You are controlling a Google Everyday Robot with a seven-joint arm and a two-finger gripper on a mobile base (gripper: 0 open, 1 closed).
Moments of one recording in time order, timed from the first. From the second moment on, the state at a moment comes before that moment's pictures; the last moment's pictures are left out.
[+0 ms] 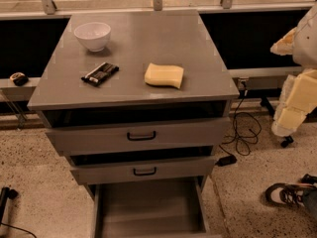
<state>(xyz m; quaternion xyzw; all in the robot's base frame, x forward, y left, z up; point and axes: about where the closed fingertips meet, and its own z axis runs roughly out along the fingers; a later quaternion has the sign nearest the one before) 0.438 -0.217 0.977 -0.60 0.78 -0.03 0.16</state>
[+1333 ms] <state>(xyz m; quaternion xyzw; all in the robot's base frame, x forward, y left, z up) 0.526 -0.159 0.947 -0.61 0.78 0.03 0.17</state>
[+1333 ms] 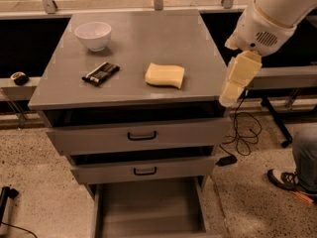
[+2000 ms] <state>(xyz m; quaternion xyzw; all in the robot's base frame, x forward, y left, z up) 0.597 -0.086 0.911 -0.63 0.76 0.06 0.16</state>
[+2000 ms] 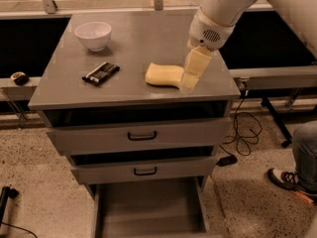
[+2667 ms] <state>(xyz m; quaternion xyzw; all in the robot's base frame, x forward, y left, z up) 0.633 -0.043 0.874 -0.63 0.76 0.08 0.15</state>
